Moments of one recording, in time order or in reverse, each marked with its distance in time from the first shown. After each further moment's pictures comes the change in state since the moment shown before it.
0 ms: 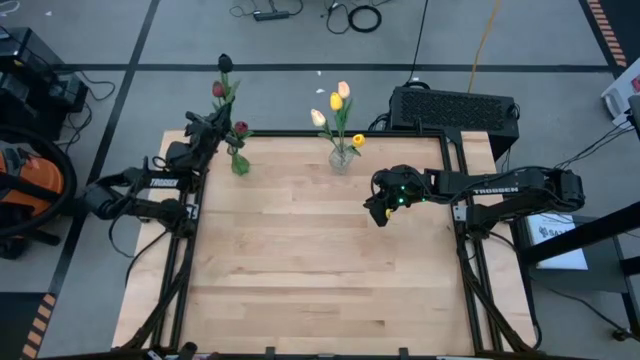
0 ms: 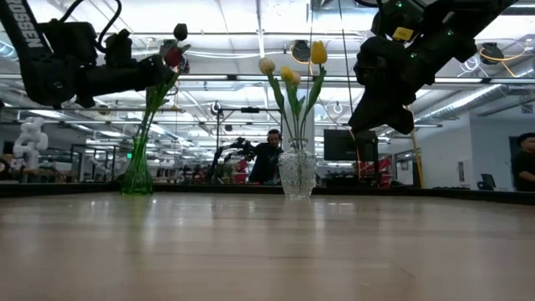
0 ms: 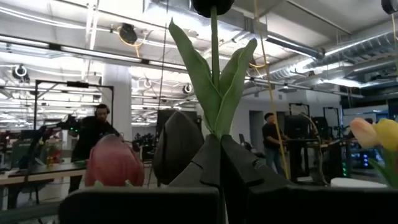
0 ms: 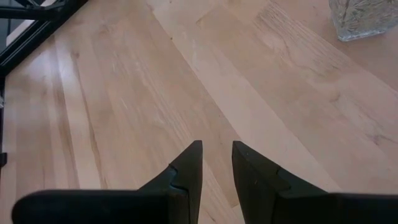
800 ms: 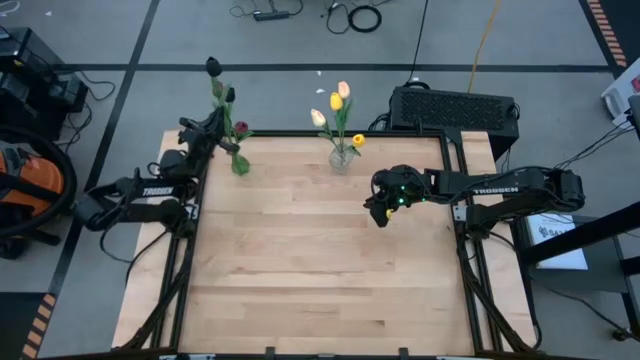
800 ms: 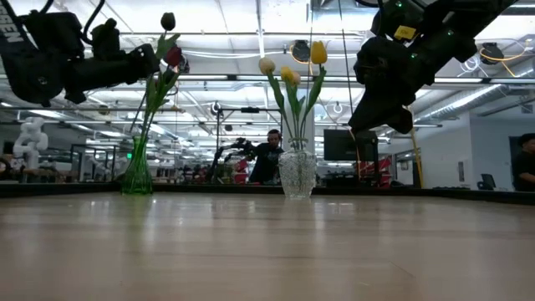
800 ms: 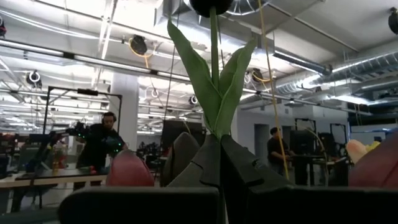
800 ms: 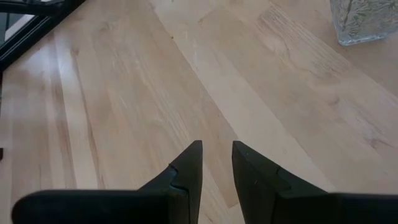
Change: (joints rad) left arm -0.053 -0.125 -0.064 -0.001 -0.080 0.000; right arm 0.000 0.000 0.000 0.000 0.000 -0.029
